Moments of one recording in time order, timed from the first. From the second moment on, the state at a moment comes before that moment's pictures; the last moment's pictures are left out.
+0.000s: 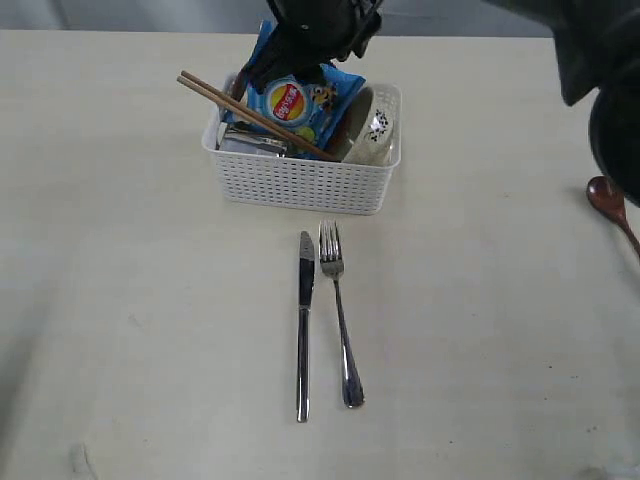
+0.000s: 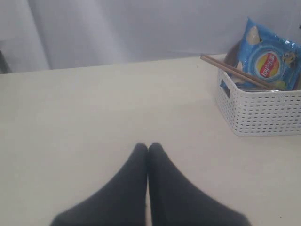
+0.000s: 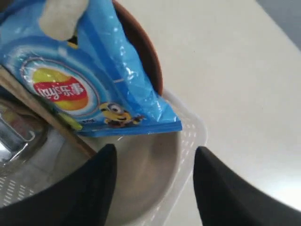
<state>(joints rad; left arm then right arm) -0.17 0.00 0.00 0.02 0.32 0.00 0.79 2.17 -1.97 -0.58 1.22 0.33</state>
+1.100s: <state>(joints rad) -0.17 0.00 0.00 0.02 0.32 0.00 0.68 2.16 -1.91 -0.43 1.22 0.42</state>
